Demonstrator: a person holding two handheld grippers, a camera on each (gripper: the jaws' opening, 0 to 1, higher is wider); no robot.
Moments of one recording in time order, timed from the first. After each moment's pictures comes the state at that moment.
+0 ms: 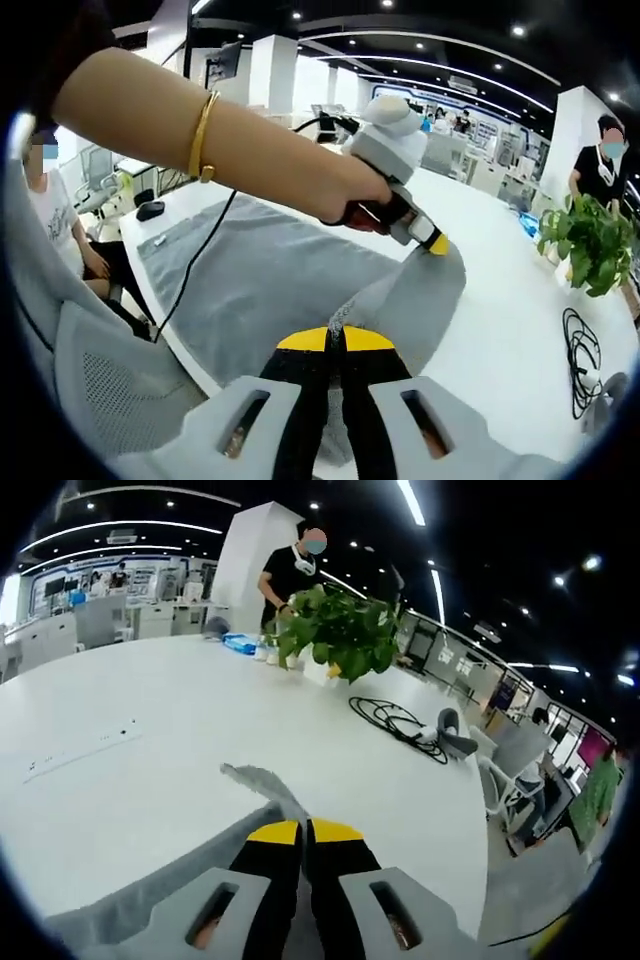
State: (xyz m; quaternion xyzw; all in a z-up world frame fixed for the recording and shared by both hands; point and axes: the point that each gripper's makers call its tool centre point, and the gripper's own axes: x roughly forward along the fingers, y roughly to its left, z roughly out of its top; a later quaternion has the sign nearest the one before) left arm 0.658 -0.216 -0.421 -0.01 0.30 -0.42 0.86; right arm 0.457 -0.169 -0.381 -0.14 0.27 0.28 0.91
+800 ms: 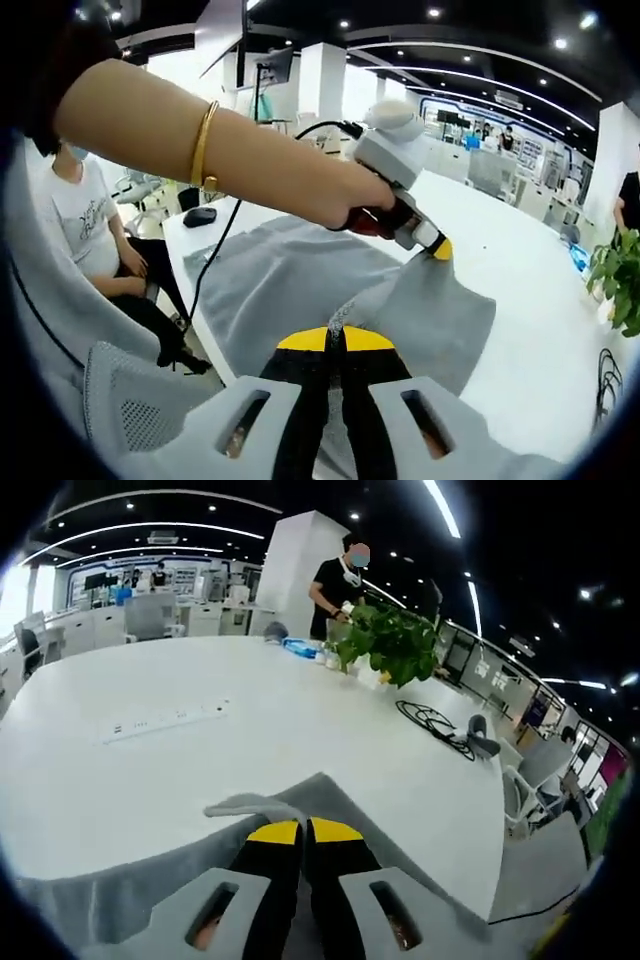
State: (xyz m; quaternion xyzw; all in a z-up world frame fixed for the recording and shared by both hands) left arm 0.649 -0.085 -0.411 -0.02 0.30 -0.34 0.89; right arm 0.443 -0.071 -0.373 -0.14 0.25 0.38 0.88
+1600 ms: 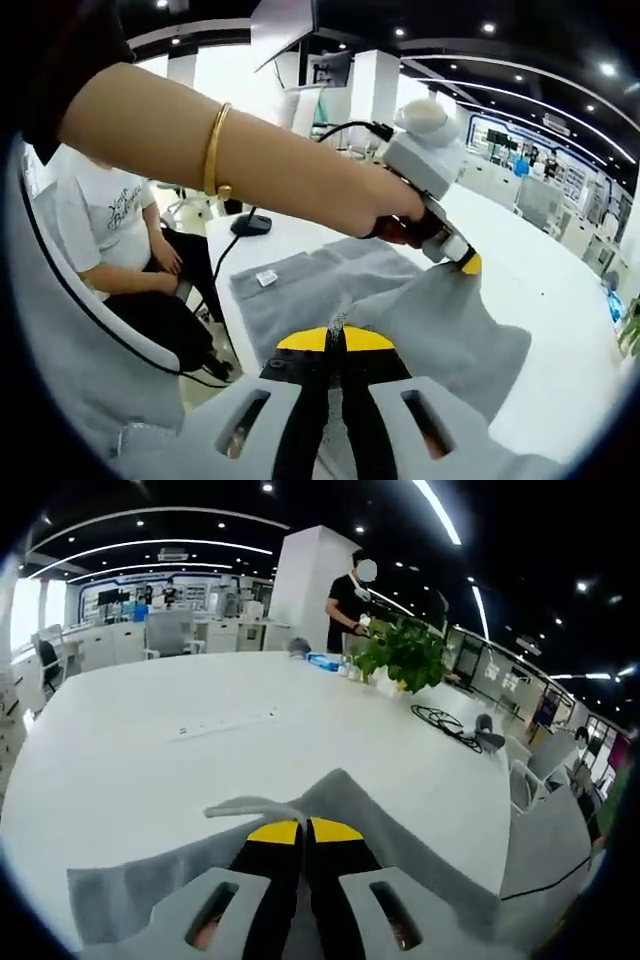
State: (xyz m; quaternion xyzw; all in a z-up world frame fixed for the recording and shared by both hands) left arm 0.630 0.022 -0.398 0.00 0.27 -0.32 0.91; right arm 0.419 0.041 -0.369 -0.17 0.22 0.48 0.83
